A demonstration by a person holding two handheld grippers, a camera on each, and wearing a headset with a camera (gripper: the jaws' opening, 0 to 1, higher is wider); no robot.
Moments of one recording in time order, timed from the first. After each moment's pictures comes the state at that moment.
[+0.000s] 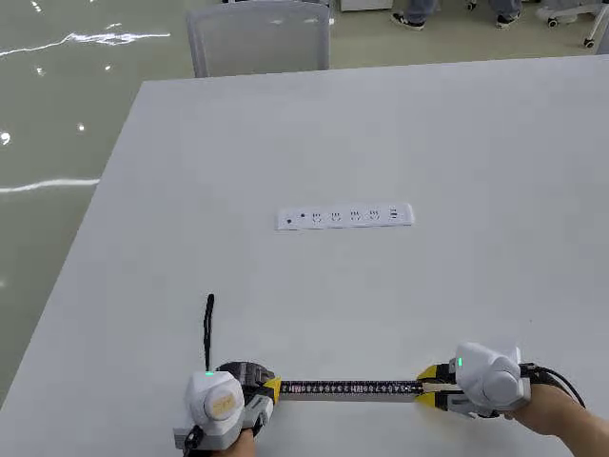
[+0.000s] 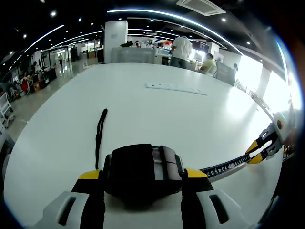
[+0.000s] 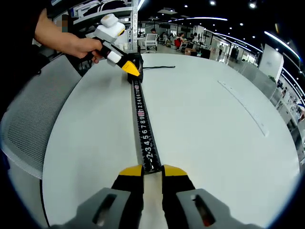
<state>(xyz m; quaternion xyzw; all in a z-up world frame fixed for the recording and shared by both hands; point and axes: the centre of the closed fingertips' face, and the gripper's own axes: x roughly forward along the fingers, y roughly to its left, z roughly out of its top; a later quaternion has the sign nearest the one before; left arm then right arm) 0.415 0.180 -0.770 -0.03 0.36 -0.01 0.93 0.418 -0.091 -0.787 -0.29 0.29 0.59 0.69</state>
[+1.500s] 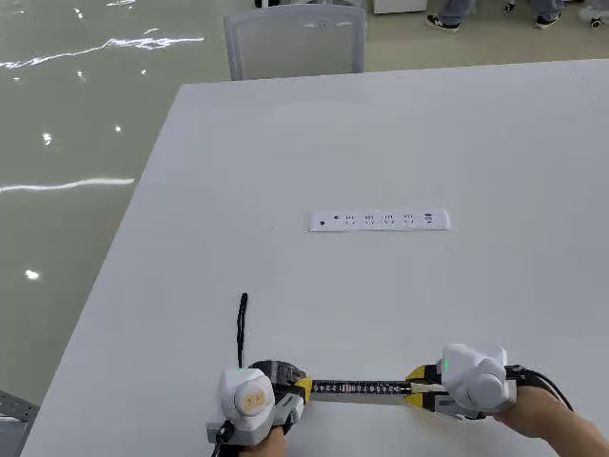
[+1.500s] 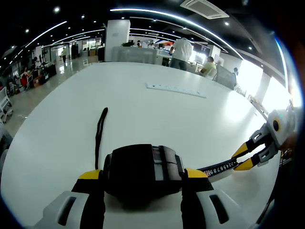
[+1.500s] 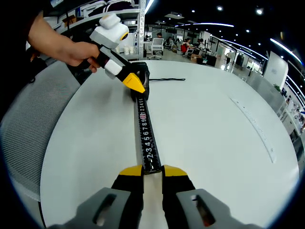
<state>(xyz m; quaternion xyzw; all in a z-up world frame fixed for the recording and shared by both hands) 0.413 0.181 -0.769 -0.06 0.36 -0.02 0.93 0.418 -0.014 -0.779 -0.29 0.26 0.62 0.68</state>
